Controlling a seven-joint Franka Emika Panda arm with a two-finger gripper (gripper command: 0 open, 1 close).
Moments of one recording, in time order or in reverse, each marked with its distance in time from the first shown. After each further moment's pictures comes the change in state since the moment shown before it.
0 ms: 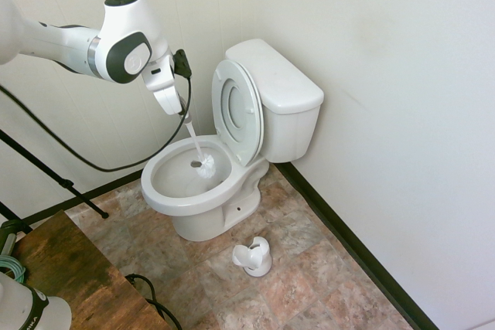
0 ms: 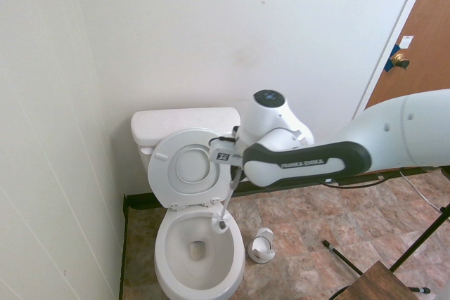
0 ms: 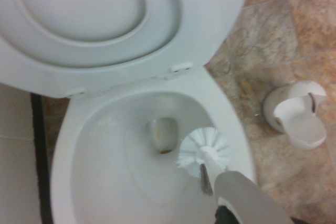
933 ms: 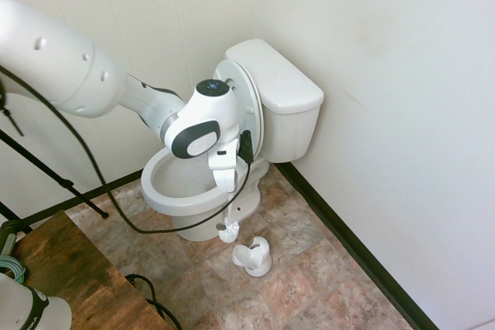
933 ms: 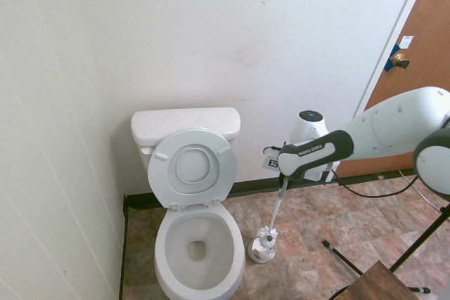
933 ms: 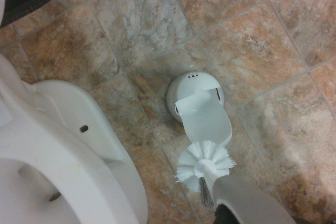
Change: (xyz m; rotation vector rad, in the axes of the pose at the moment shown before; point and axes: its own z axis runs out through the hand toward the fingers) arm 0.171 0.048 0.175 -0.177 -0.001 0.232
